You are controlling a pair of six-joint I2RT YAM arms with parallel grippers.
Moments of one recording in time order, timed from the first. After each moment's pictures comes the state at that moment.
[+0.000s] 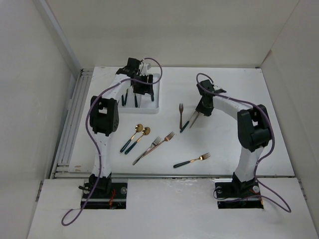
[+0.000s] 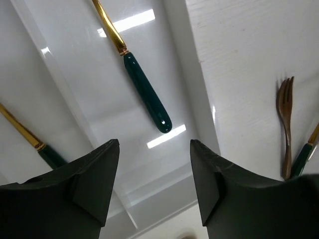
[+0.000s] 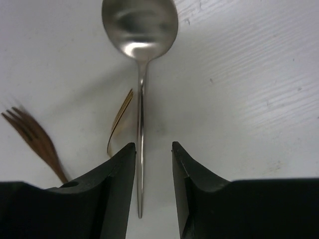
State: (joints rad) left arm -0.25 2.31 2.02 -0.71 0.37 -0.10; right arm 0.35 1.88 1.33 -0.58 0.29 0.82
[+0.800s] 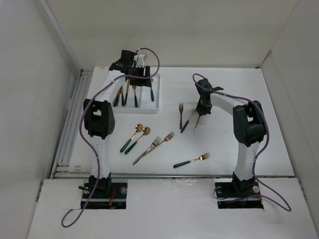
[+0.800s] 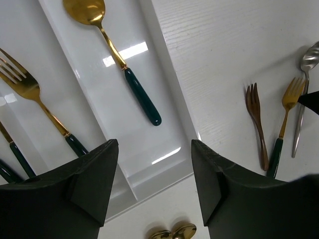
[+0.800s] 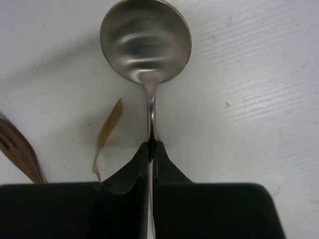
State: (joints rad) left arm -0.23 2.19 2.05 -0.73 0.38 -0.08; right arm 0.32 2.02 1.46 -0.64 0.24 0.68
